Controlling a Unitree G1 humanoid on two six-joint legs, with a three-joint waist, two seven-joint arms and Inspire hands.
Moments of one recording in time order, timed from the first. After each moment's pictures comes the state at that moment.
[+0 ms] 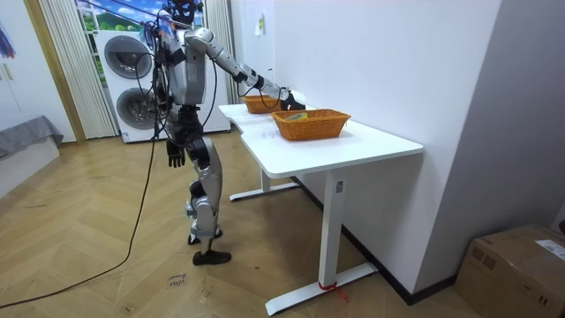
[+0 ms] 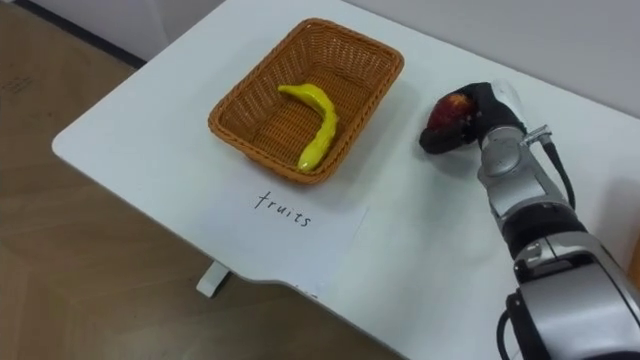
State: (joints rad) left arm 0.14 0.23 -0.10 1.04 0.05 0.21 0.06; right arm -0.78 -0.46 0.30 1.09 -0.12 0.09 -0.11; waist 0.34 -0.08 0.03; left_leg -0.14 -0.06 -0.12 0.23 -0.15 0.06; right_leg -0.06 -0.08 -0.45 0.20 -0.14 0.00
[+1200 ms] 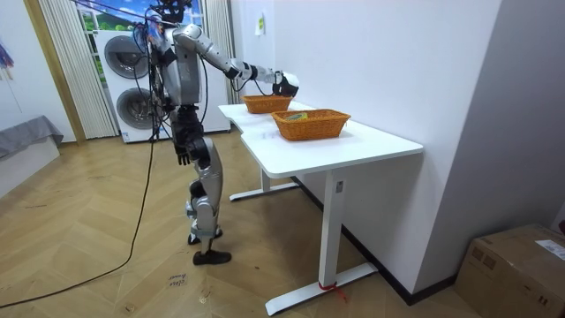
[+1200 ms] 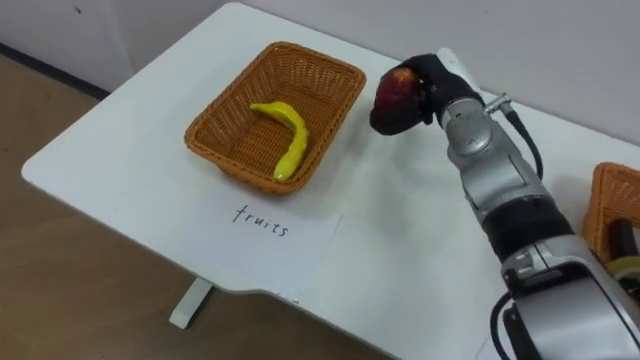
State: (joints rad) left arm 0.16 0.24 0.00 1.01 0.05 0.20 0.07; right arm -0.73 -0.46 0.28 0.64 -0.13 0.19 0.00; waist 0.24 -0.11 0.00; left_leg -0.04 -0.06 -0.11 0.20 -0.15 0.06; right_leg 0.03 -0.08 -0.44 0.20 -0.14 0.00
